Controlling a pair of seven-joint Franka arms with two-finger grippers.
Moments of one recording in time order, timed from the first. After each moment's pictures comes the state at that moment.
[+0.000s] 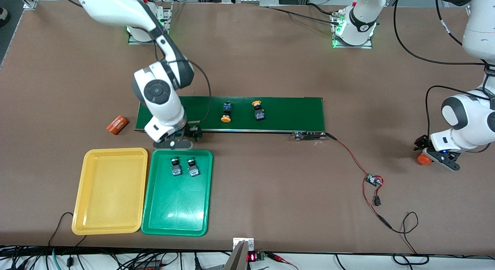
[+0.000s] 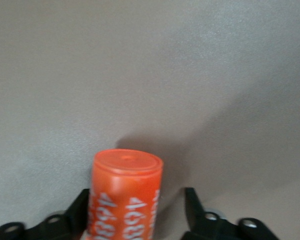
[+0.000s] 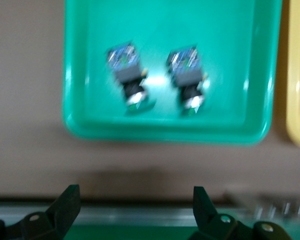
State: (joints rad) left arm 0.43 0.68 -0.07 -1.80 0.08 2.54 0.97; right arm 0.38 0.46 0.12 -1.84 -0.16 2.32 0.59
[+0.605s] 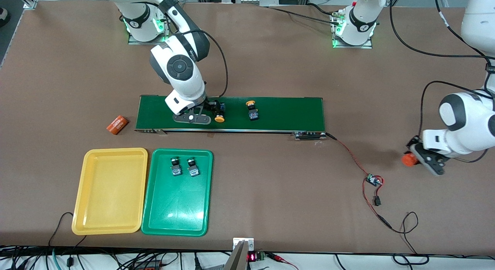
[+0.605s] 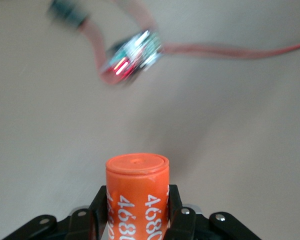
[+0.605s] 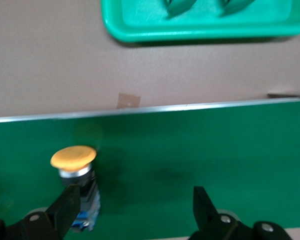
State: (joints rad) left arm 0.41 0.56 -0.28 -1.76 0.08 2.26 1.11; right arm 0.39 0.38 0.25 -1.93 -0.11 2.24 0.78
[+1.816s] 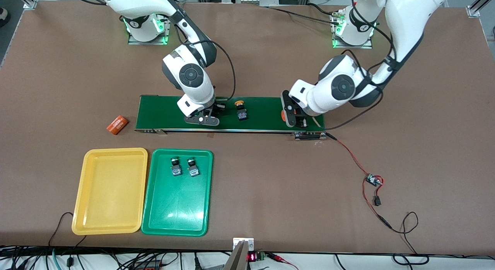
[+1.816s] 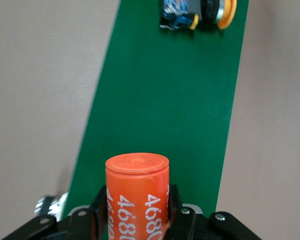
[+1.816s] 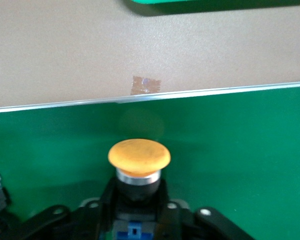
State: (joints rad) left arm 0.29 0.55 -0.86 -2.05 0.14 2.41 0.71; right arm 0.39 0.48 0.27 -1.93 -0.11 2.34 0.81
